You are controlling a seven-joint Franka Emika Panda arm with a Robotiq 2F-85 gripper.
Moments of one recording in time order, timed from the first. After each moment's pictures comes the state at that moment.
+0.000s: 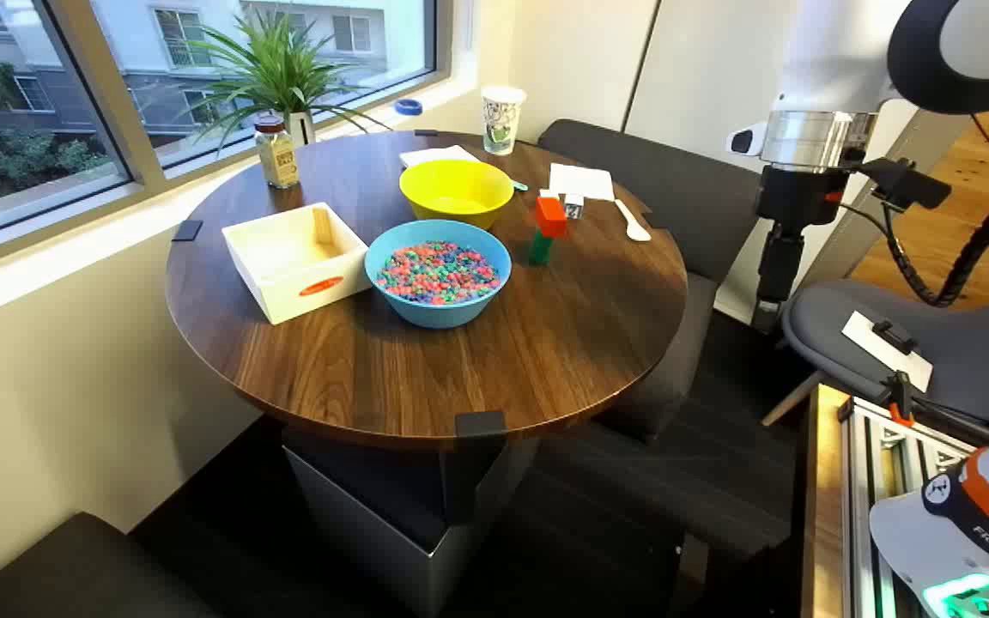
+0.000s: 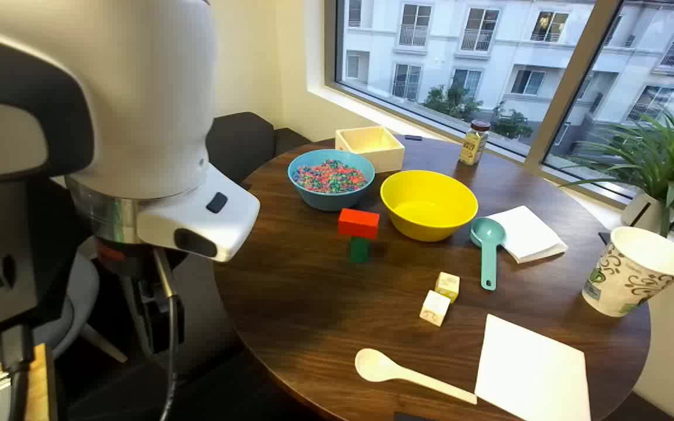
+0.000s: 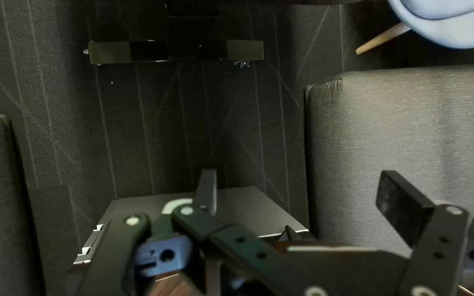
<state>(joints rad) 0.02 -0.50 -0.12 -2.57 0.14 1.85 -0.13</state>
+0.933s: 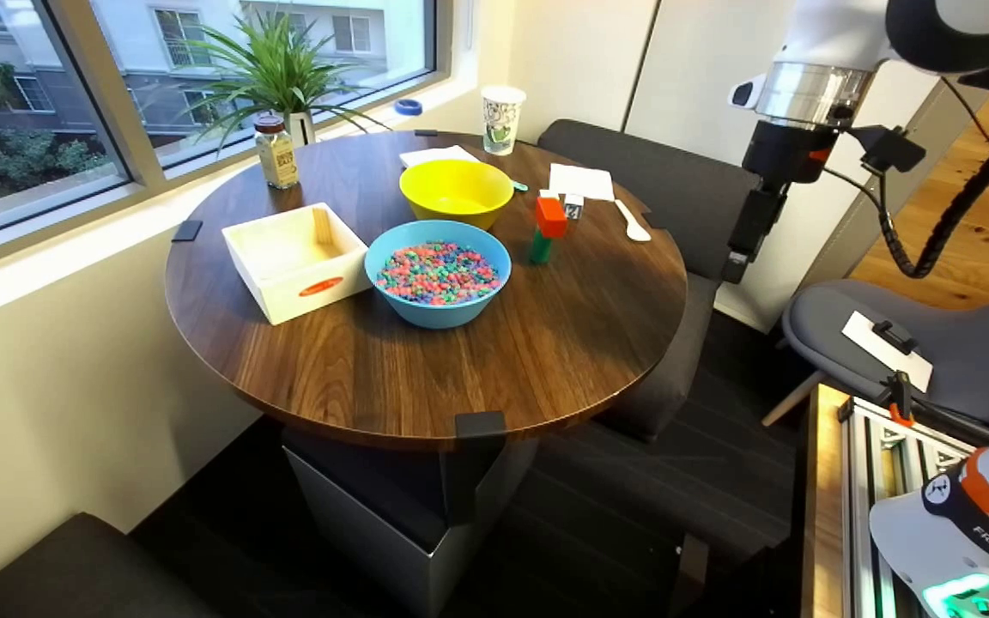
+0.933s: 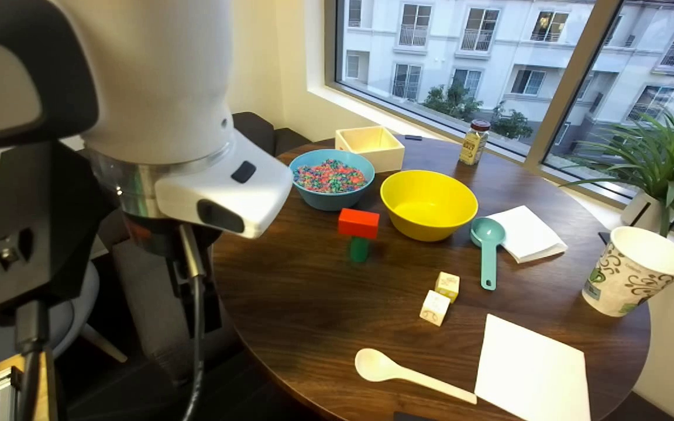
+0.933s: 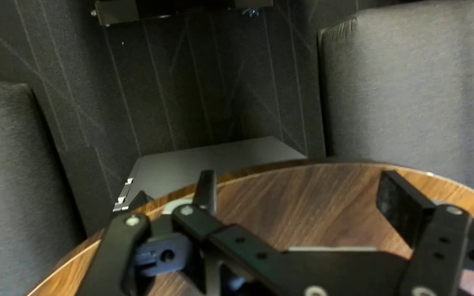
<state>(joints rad) -0.03 -0.47 -0.11 -2.49 0.13 1.92 -0.07</state>
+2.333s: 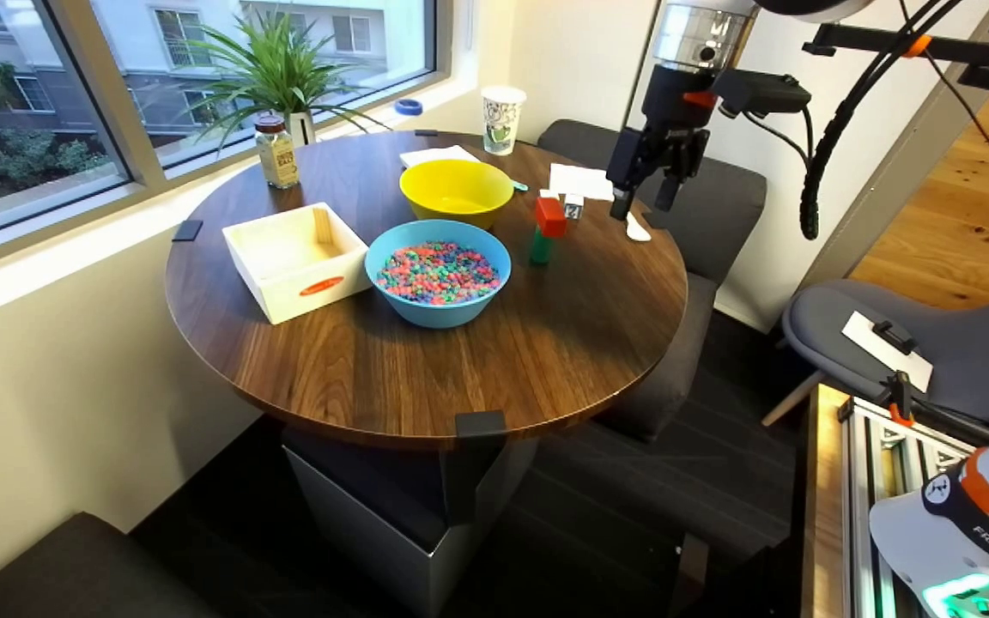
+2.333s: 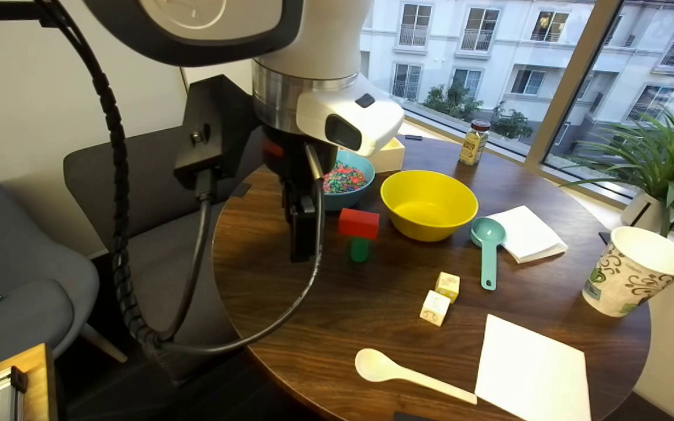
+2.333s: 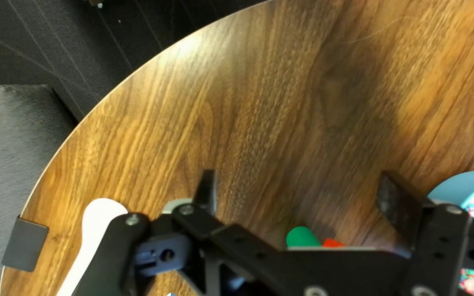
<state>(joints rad) -0.05 -0.15 -0.05 -2.13 0.13 1.95 0.23</state>
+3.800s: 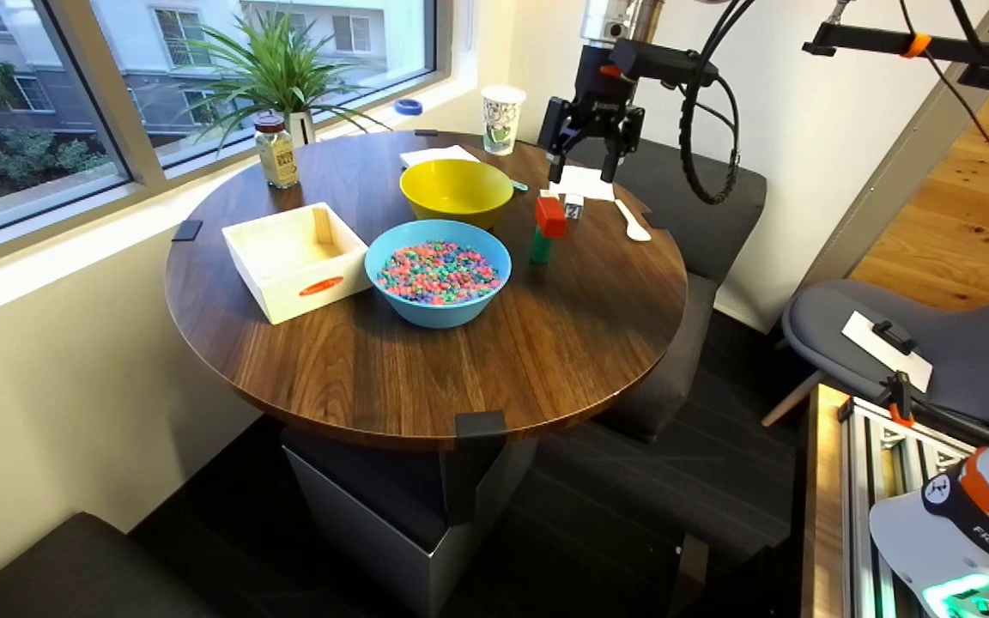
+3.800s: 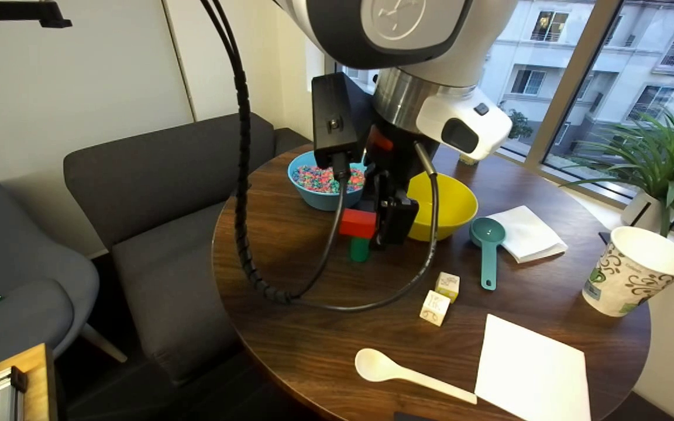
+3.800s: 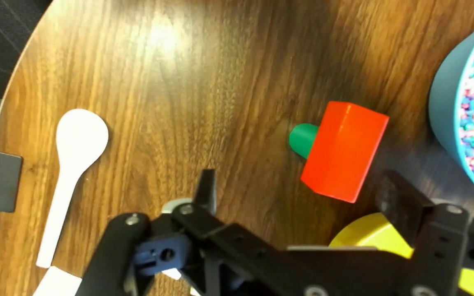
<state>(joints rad) -0.09 0.19 -0.08 -1.72 0.18 1.85 0.32</state>
